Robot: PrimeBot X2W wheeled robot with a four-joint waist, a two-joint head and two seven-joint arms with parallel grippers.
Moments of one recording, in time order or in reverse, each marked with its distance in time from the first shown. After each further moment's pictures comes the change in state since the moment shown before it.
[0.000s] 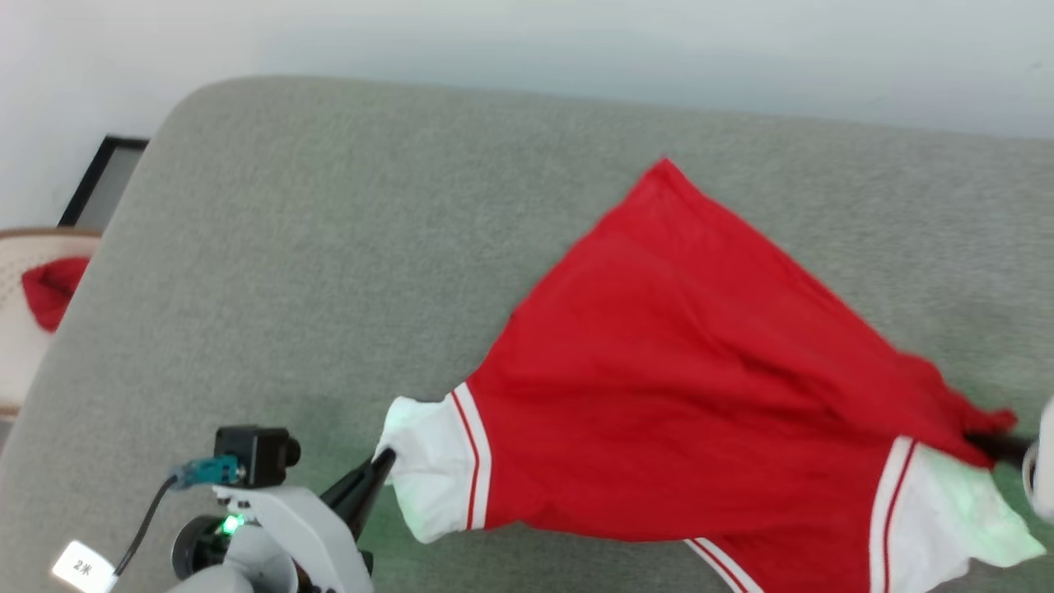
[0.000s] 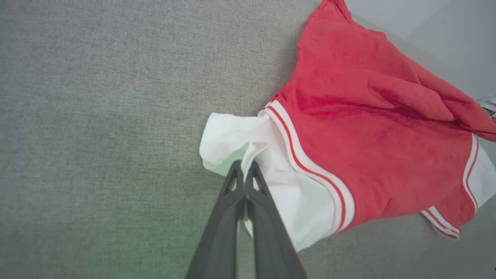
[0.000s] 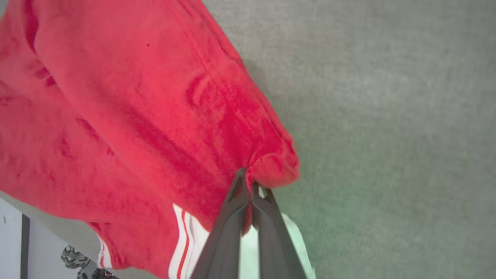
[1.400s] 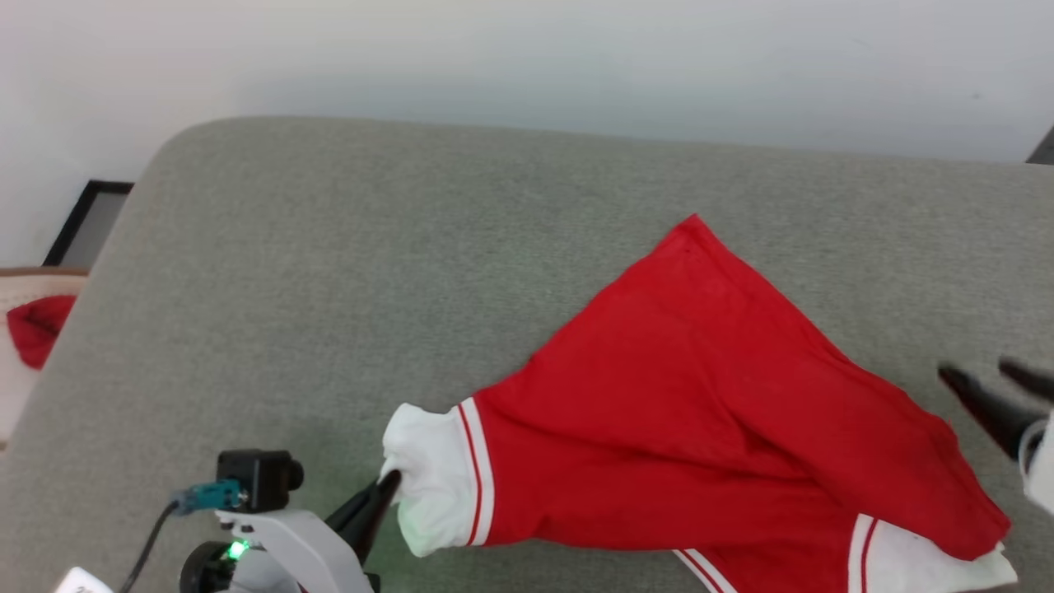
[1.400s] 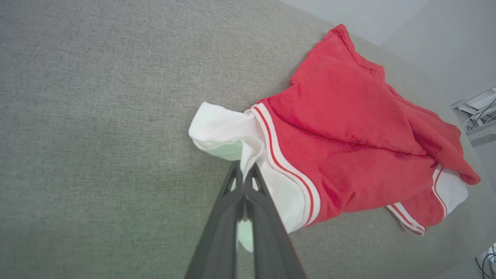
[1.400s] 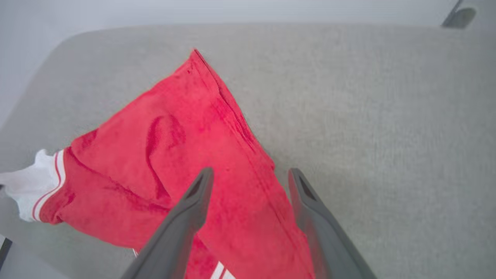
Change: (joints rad) left arm 0.057 0.015 0.004 -0.065 -0.021 0.040 -0.017; right arm 0.117 0.173 -0.165 -0.370 -0.165 0.000 -0.049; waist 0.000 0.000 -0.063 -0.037
